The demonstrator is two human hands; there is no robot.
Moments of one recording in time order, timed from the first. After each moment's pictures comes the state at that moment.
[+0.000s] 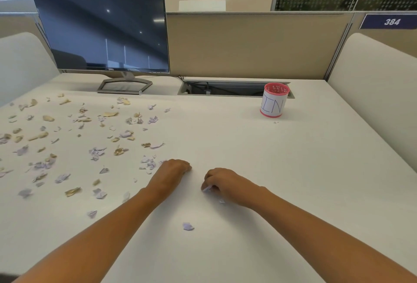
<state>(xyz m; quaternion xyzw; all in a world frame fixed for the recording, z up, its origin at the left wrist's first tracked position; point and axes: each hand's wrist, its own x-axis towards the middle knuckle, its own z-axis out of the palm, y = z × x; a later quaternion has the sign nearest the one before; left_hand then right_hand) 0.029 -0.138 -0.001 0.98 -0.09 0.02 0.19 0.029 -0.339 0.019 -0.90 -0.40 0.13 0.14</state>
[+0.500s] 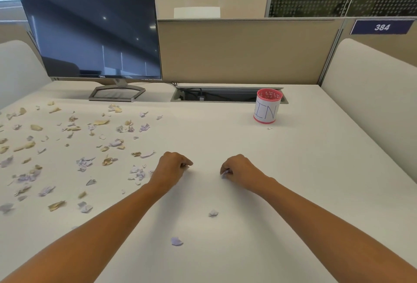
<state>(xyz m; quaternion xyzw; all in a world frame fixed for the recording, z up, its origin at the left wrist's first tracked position) 0.055 -0.170 0.027 0.96 -0.02 0.06 0.26 0.077 -0.374 0.031 -0.95 -0.24 0.09 0.17</state>
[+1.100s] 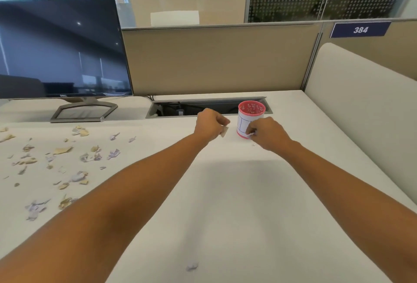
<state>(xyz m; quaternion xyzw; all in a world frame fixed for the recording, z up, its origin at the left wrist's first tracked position) 0.206 -0.309 0.111 0.90 -0.02 0.01 0.44 0.193 -0.472 0.095 -0.98 -0.07 -0.07 0.16</state>
